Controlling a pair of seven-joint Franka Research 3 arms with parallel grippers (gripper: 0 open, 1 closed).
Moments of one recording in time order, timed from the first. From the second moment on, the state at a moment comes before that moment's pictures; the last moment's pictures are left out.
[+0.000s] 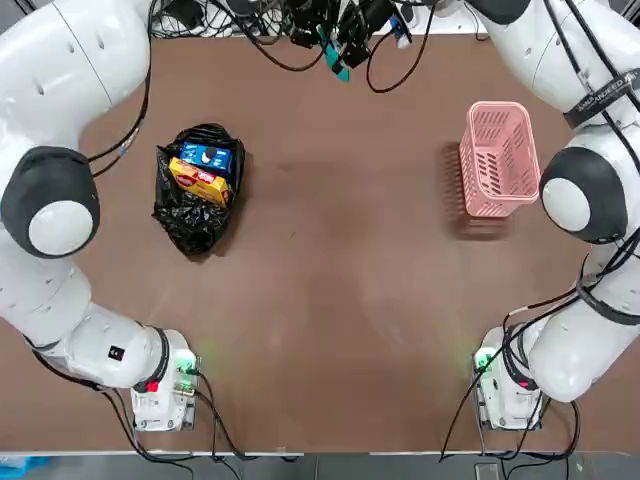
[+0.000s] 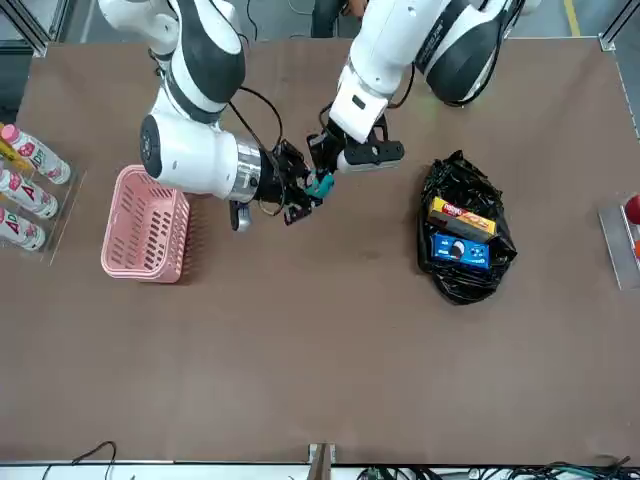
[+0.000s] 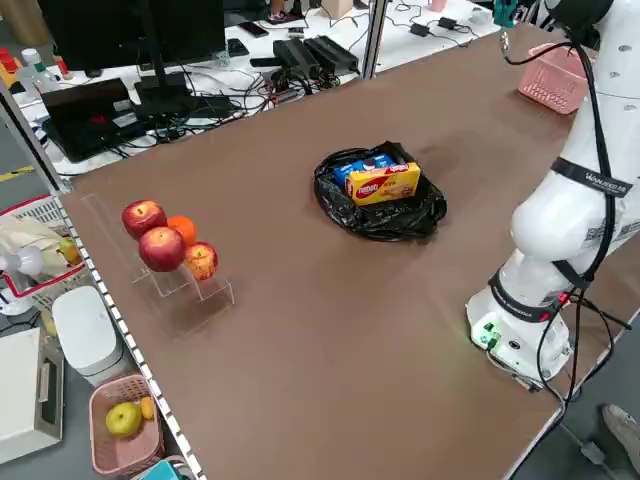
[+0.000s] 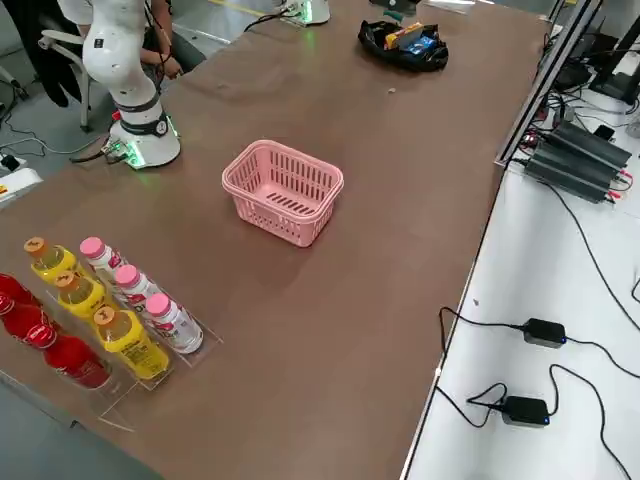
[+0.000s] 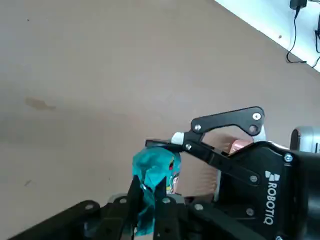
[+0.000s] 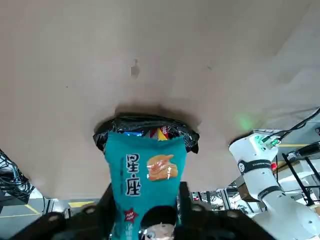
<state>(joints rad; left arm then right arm) -0.29 0.28 -0.53 -1.46 -0.05 2.08 -1.08 0.58 0.37 -0.05 -1.46 0.84 1.95 1.70</state>
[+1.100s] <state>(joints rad) 0.13 0.23 -0.52 -1.47 -0.12 1.61 -0.58 0.55 0.37 -0.06 -1.44 0.56 1.71 1.34</state>
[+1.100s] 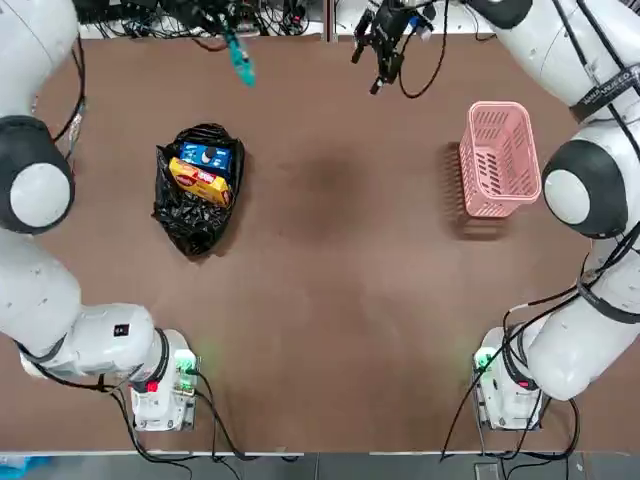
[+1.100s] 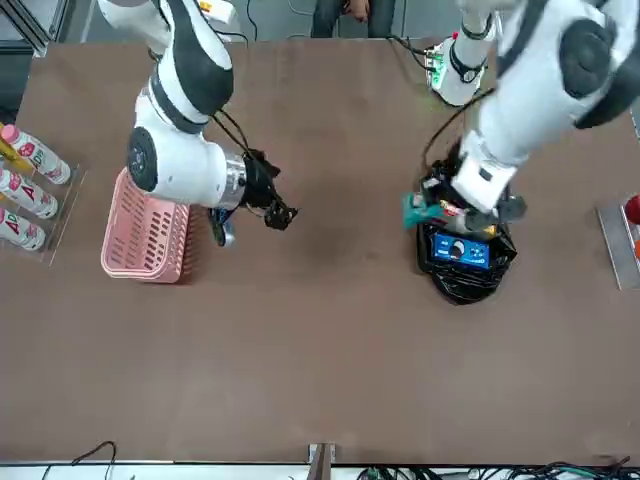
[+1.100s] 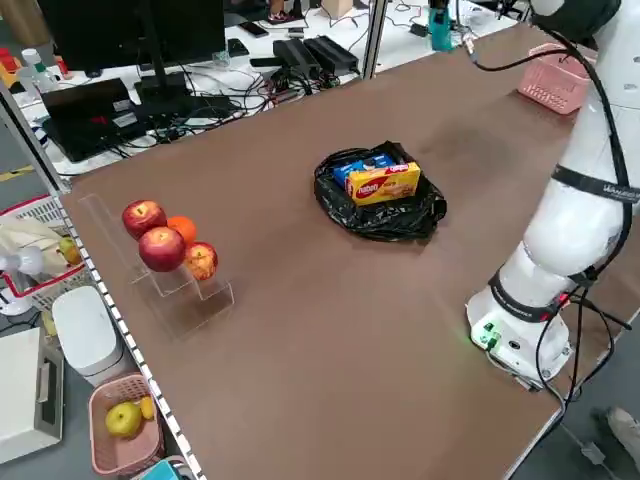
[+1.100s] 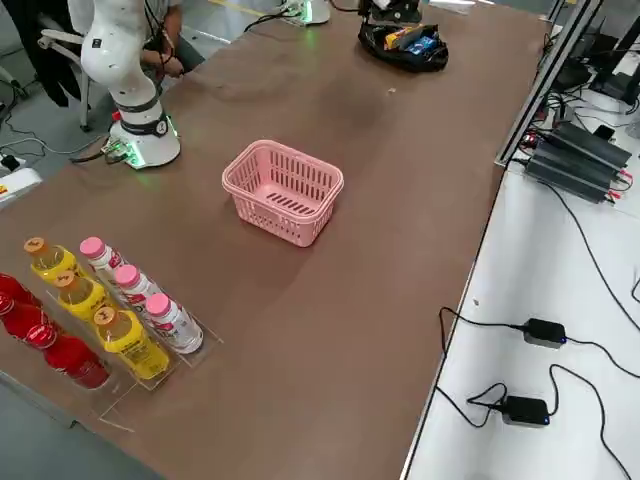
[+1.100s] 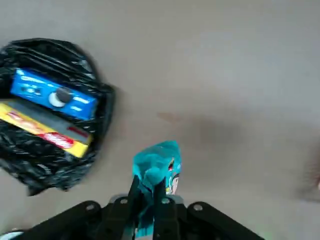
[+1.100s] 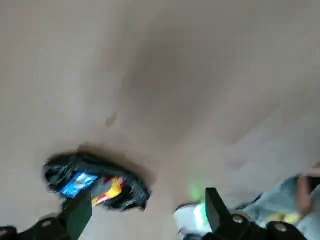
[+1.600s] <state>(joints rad) 0.35 0.22 -0.52 -1.77 -0.12 1.71 -0.36 0.52 0.34 -0.07 -1.44 0.32 1.59 1.00</state>
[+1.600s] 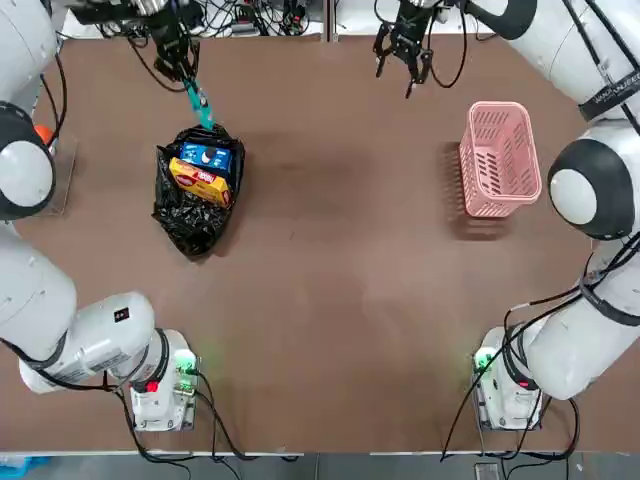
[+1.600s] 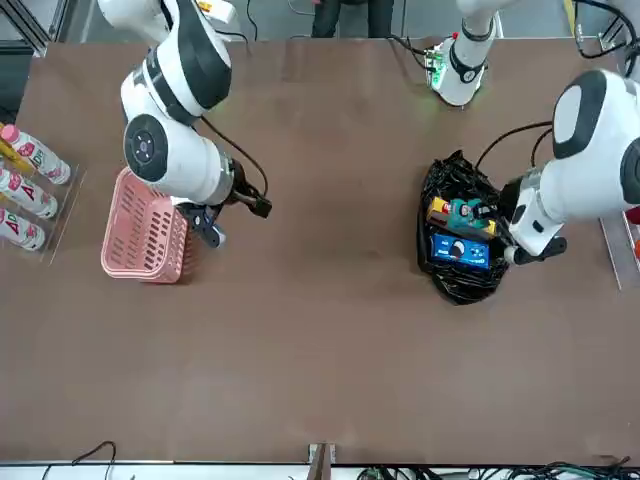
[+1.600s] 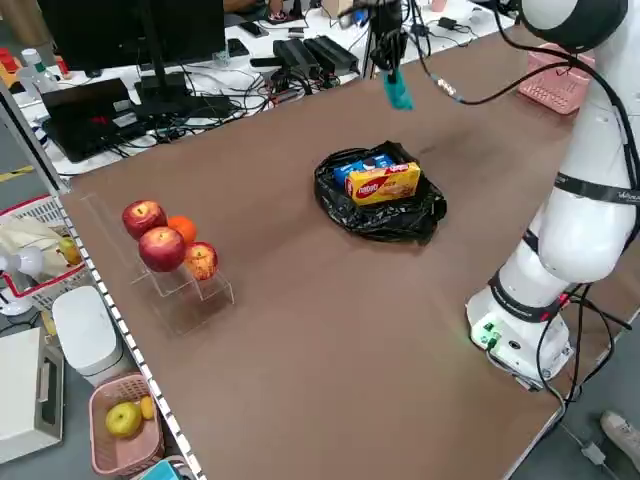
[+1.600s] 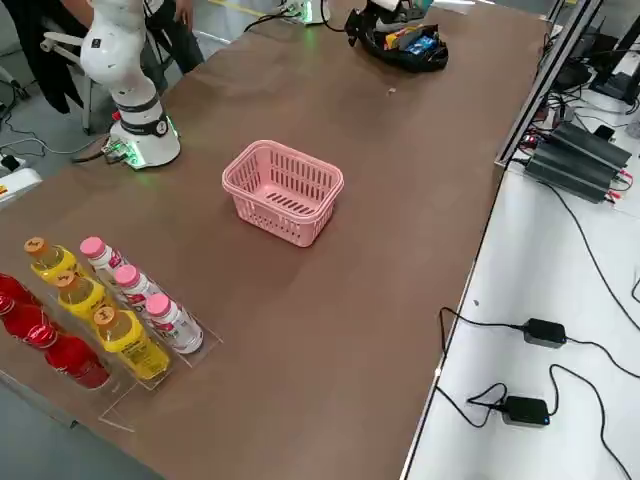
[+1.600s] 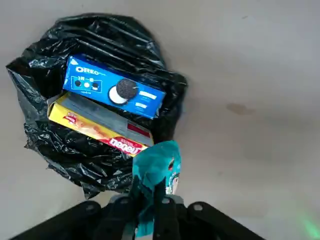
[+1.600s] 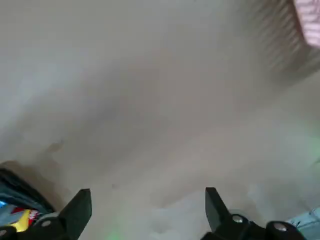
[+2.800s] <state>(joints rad) 0.40 0.27 -0.52 -1.97 -0.12 1.87 -0.35 0.31 -0.01 -0.08 -1.84 0.06 1.78 0.29</state>
